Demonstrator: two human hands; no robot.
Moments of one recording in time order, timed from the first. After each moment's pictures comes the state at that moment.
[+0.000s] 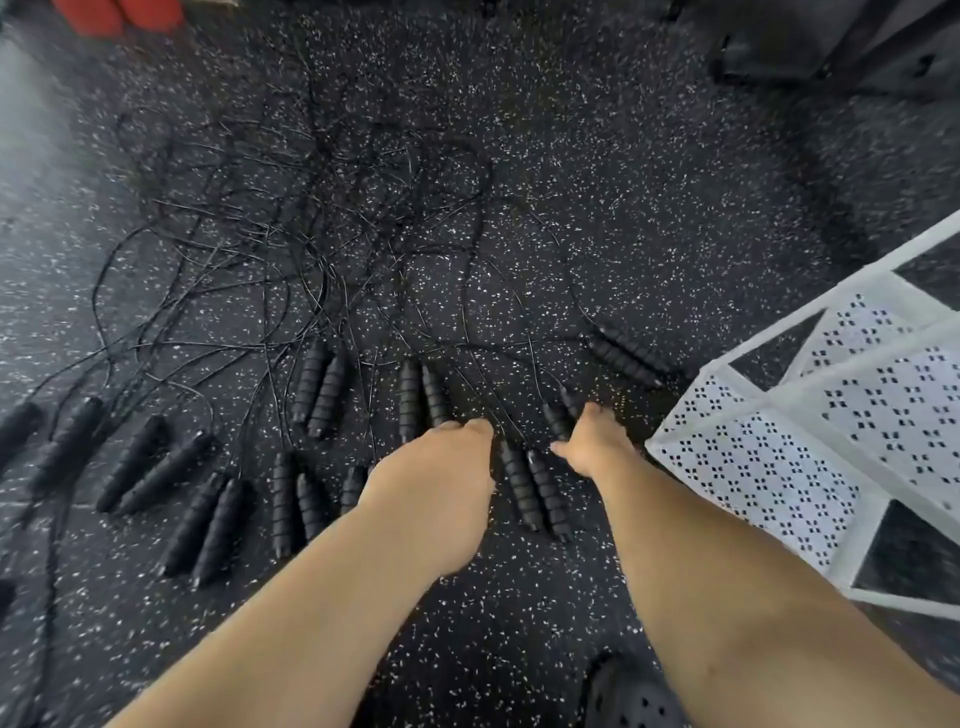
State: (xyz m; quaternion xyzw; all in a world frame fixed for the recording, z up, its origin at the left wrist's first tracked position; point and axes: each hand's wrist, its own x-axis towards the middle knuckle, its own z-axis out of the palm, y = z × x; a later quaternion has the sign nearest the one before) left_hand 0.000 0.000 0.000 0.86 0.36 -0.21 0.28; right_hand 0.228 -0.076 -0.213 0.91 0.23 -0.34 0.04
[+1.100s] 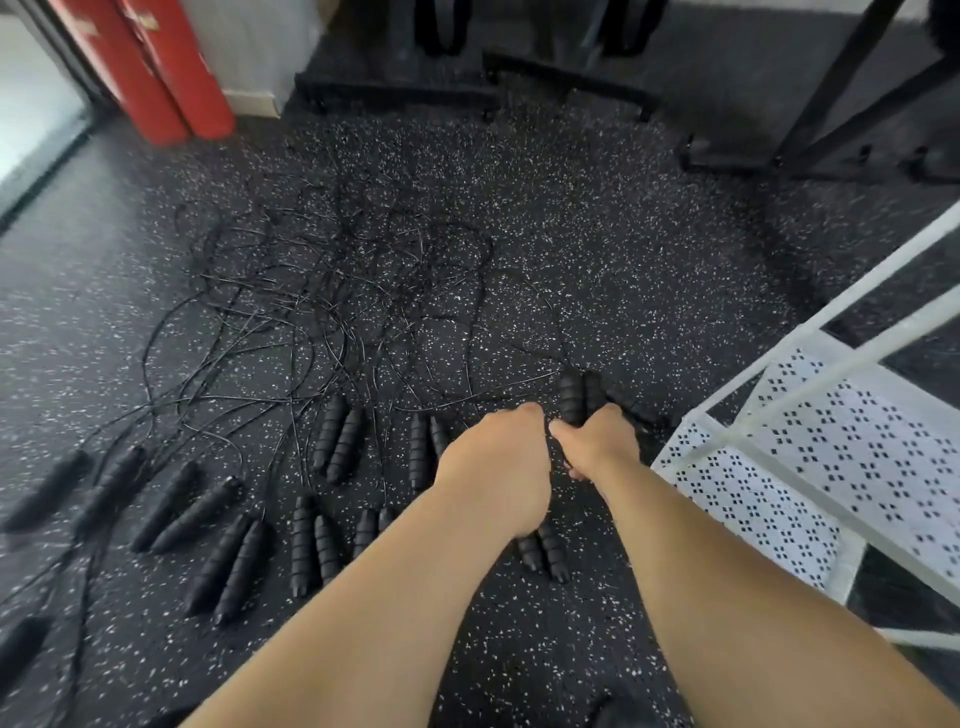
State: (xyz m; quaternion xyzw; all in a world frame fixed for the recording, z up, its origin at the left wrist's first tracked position) left_hand 0.052 -0.010 0.036 0.87 0.37 -0.12 0.30; right_hand 0.219 -0.061 -0.098 0.92 0.10 -0.30 -0.25
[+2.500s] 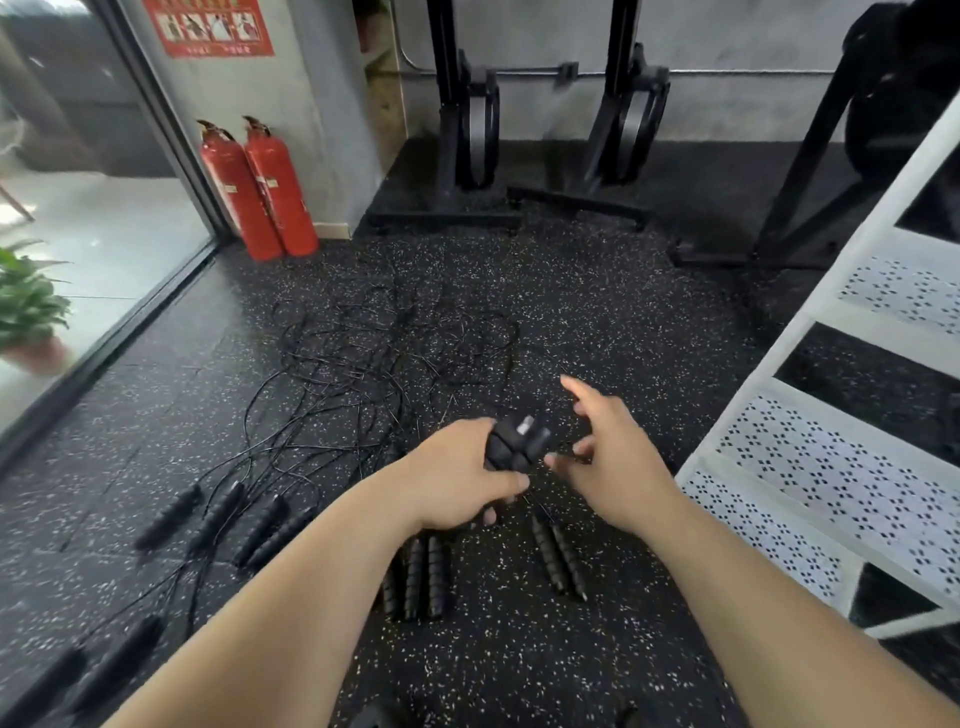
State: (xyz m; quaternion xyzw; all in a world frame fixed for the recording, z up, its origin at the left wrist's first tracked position) left_hand -0.074 -0.033 0.153 0.78 0.32 0.00 0.54; right_hand 0.102 -0.153 0.117 0.81 0.46 -0.19 -0.30
